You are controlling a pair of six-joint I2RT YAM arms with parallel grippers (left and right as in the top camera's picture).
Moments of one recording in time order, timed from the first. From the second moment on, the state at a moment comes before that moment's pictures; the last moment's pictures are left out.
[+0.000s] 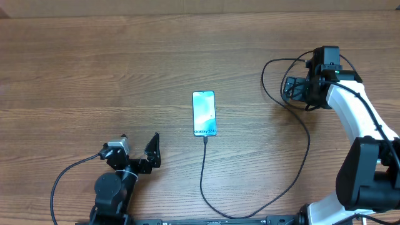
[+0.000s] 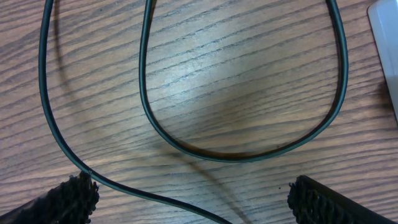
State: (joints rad) left arm -0.15 0.14 0.01 -0.08 0.03 -0.33; right arm -0.07 1.75 1.24 -0.74 0.01 0.17
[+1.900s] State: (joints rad) left arm -0.15 0.02 0.01 -0.08 0.03 -0.18; right arm -0.07 1.75 1.24 -0.74 0.01 0.17
